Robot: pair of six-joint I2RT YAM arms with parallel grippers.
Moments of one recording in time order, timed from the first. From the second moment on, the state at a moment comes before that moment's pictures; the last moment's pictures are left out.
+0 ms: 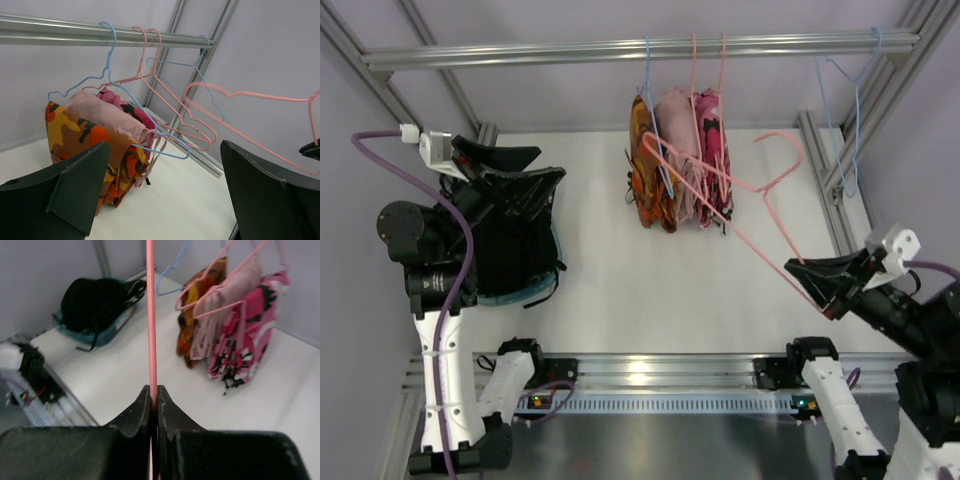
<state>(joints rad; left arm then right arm) 0.12 0.81 1.22 0.07 0.89 -0.71 0.05 0.51 1.41 -0.99 -0.78 -0.04</state>
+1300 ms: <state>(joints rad) 0.12 0.72 1.08 -0.09 0.75 -0.41 -0.30 0.98 1.48 -0.79 -0.39 -0.01</state>
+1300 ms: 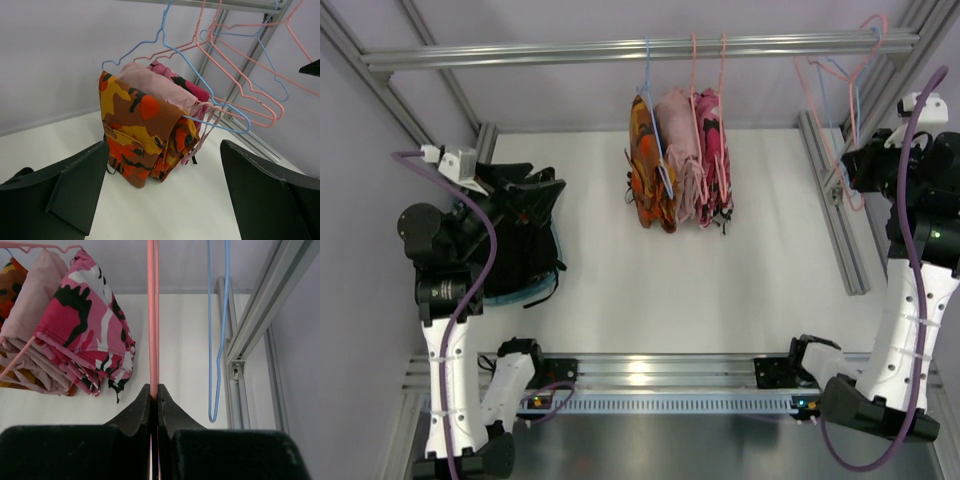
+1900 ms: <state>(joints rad) 0.12 1.00 1.26 -0.46 0.74 -0.27 -0.29 1.24 1.59 -0.72 -0.37 0.00</state>
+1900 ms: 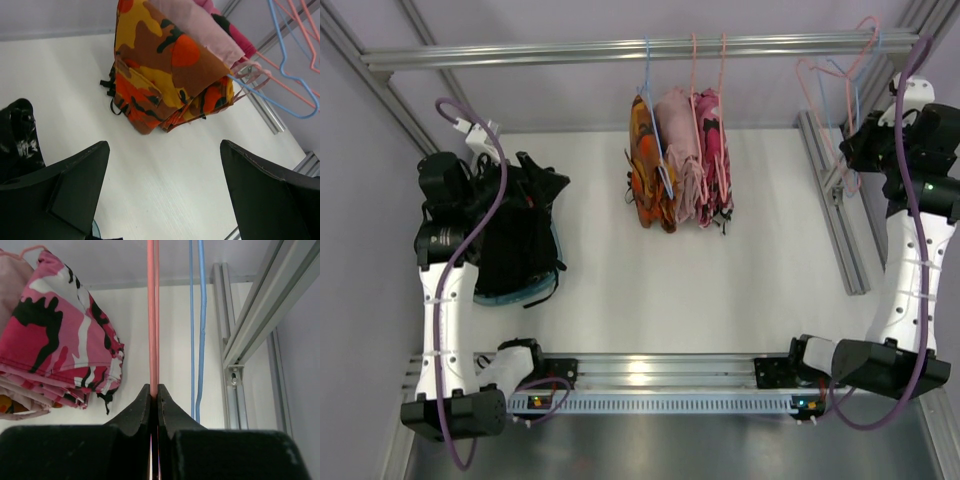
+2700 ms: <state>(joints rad) 0.12 1.09 1.25 -0.86 0.50 0.07 -0.29 1.00 1.38 -0.80 -0.29 -0.16</state>
